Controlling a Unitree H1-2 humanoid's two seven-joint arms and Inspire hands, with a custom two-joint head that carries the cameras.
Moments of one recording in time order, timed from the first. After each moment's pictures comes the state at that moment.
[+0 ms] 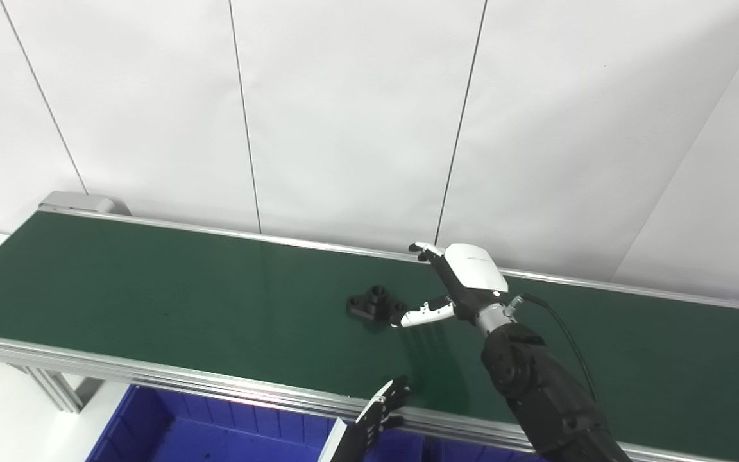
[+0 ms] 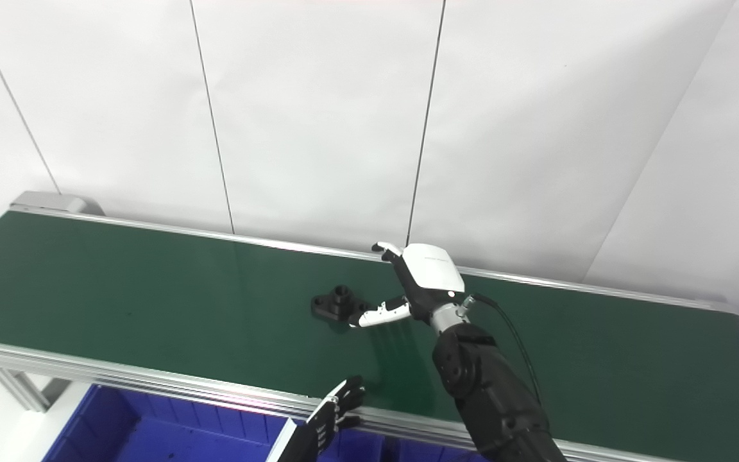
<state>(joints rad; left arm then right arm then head) 0.09 -0.09 -0.37 0.29 0.16 -0.43 0.09 -0.76 -0.12 0.43 0.79 -0.79 -0.05 -0.12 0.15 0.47</state>
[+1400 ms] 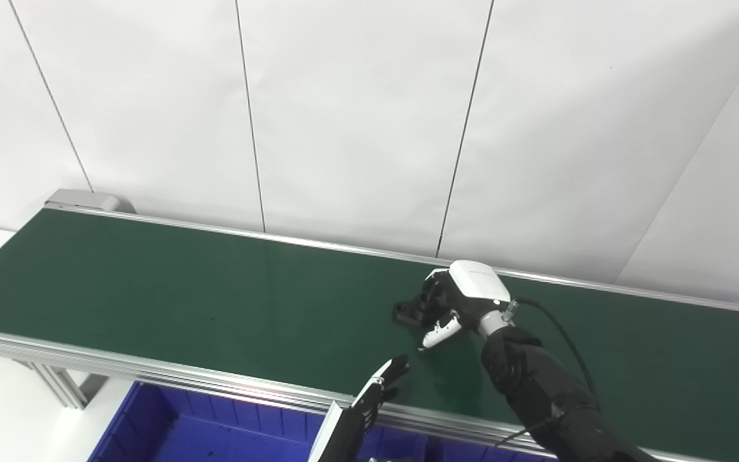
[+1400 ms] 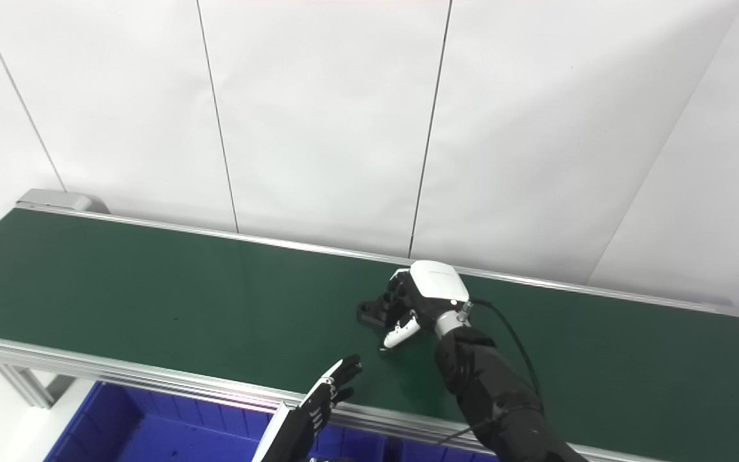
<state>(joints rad) 0.13 -0.08 -0.35 0.15 0.17 -0.42 0.06 -0.86 -0.10 0.52 1.08 -0.75 -0.01 -0.17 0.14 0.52</state>
